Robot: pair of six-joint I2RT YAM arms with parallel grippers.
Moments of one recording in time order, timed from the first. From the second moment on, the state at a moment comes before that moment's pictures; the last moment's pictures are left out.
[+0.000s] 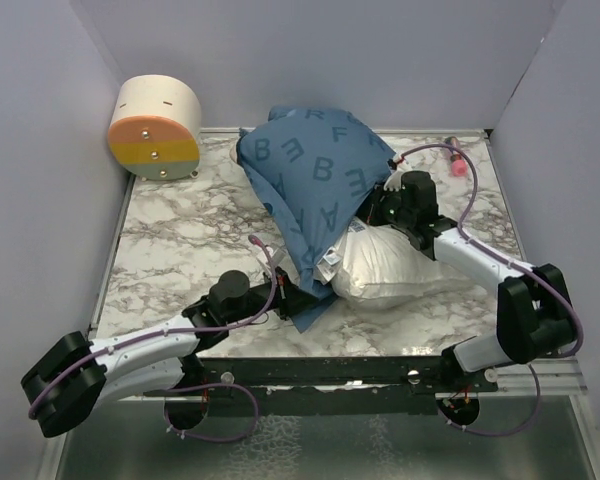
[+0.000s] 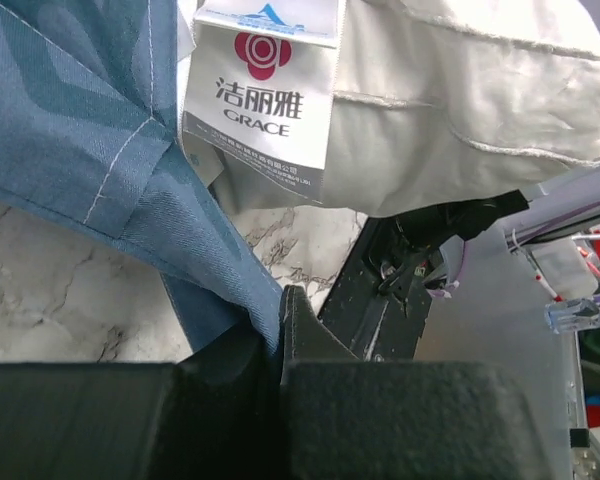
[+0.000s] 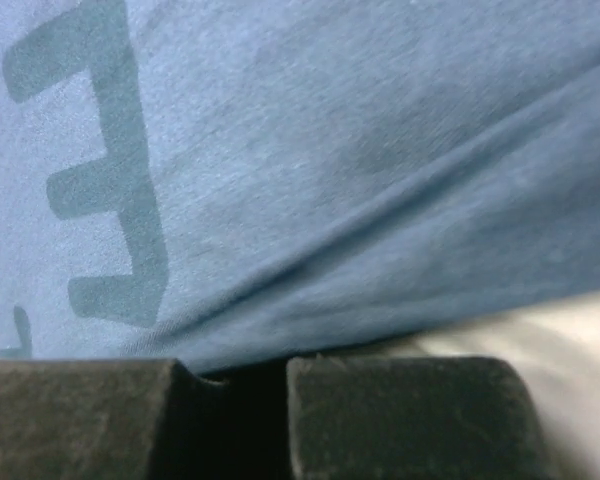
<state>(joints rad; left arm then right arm) -0.91 0.99 0.28 0.53 0.31 -0.69 0.35 1.46 0.88 0.12 -0.23 0.44</state>
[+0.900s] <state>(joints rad) -0.96 0.85 0.87 -0.31 0.20 -0.55 0.33 0.79 0.74 0.12 -0.45 0.37</state>
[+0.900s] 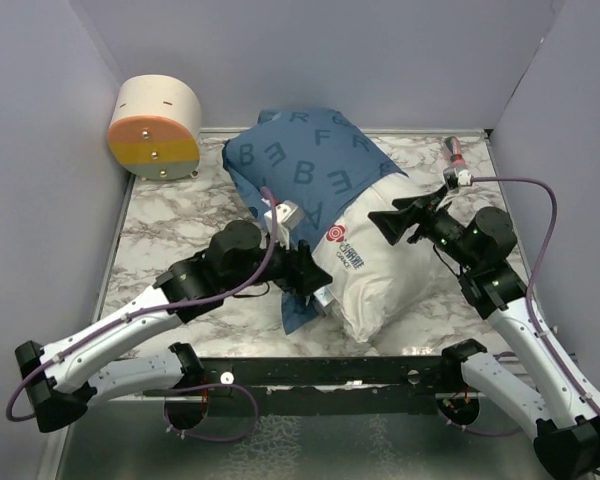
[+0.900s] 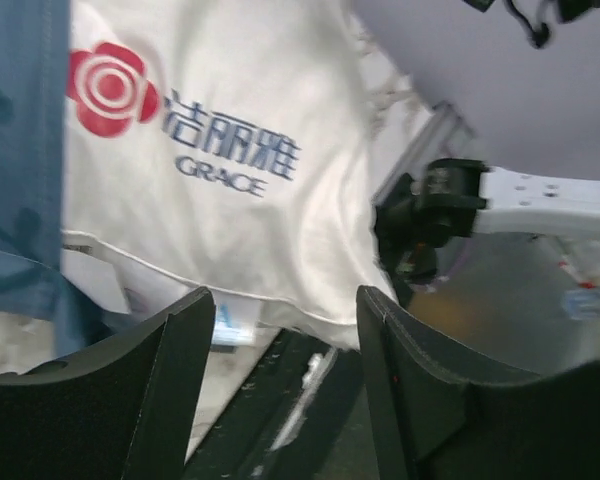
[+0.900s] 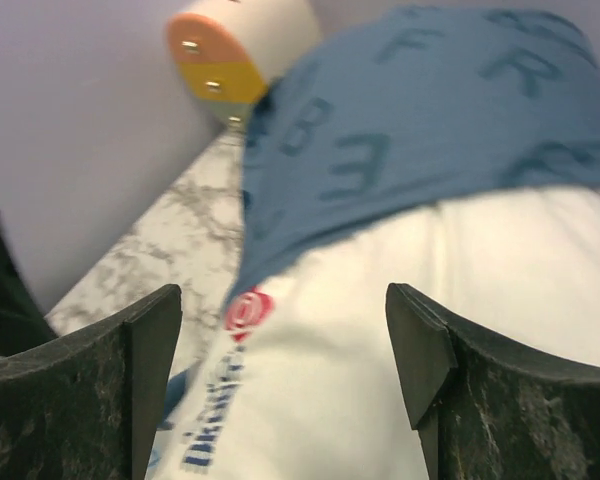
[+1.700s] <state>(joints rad) -0.91 2.10 2.34 -0.74 -0.04 0.24 0.00 1.06 0.62 0.15 -0.44 0.49</state>
